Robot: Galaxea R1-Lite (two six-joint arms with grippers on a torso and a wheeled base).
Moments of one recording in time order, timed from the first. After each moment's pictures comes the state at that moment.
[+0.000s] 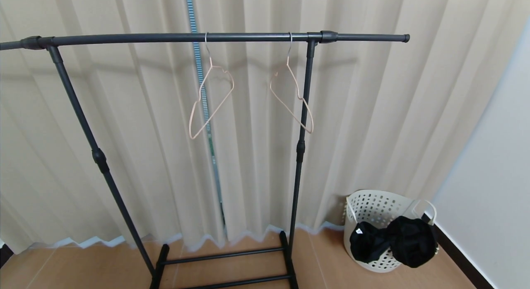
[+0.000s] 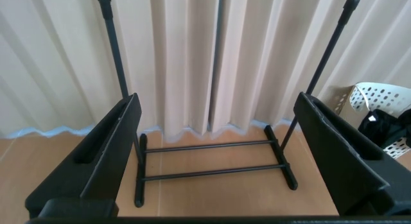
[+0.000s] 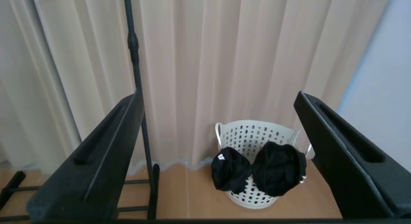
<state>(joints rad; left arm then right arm) 0.00 0.01 -0.05 0.11 0.00 -0.02 0.00 0.02 0.00 -0.11 -0.01 0.02</state>
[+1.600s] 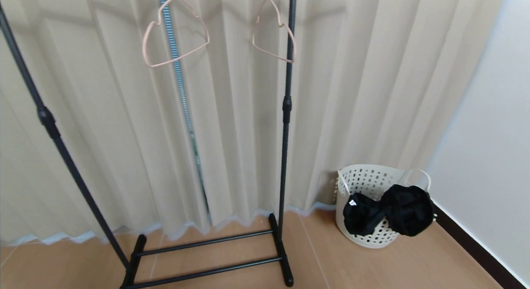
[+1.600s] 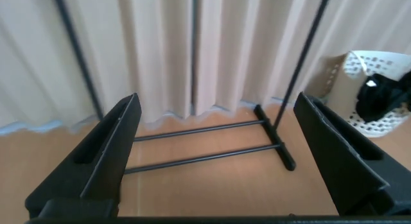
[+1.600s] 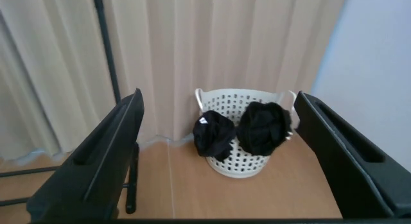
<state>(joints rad) 0.00 0.01 -0.05 0.11 0.00 -0.02 0.00 0.02 0.00 -0.11 -0.01 0.02</state>
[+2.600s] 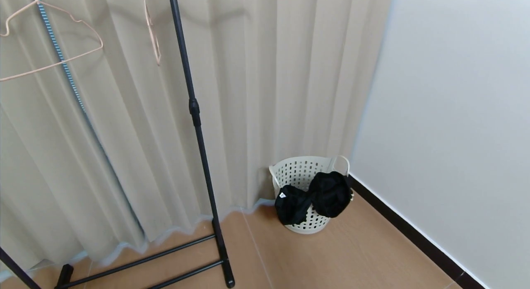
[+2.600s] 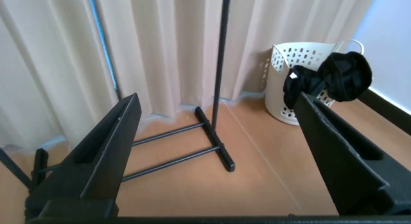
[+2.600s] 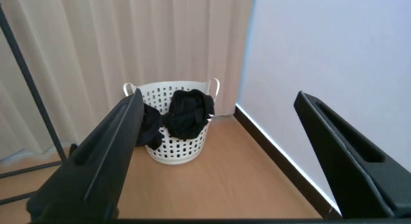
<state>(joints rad) 0.00 0.01 -0.05 0.11 0.00 -0.02 0.00 0.02 0.00 -0.11 -0.01 0.02</state>
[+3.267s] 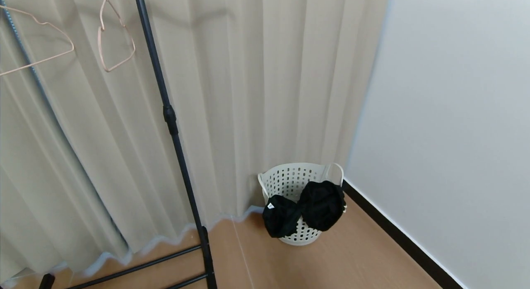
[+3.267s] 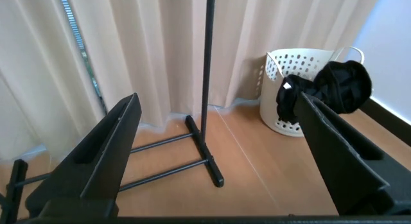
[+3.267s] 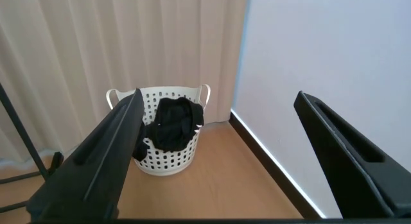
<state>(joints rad) 0.00 0.01 -0.05 0.11 0.00 -0.02 0.00 0.02 0.00 -0.11 -0.01 0.02</state>
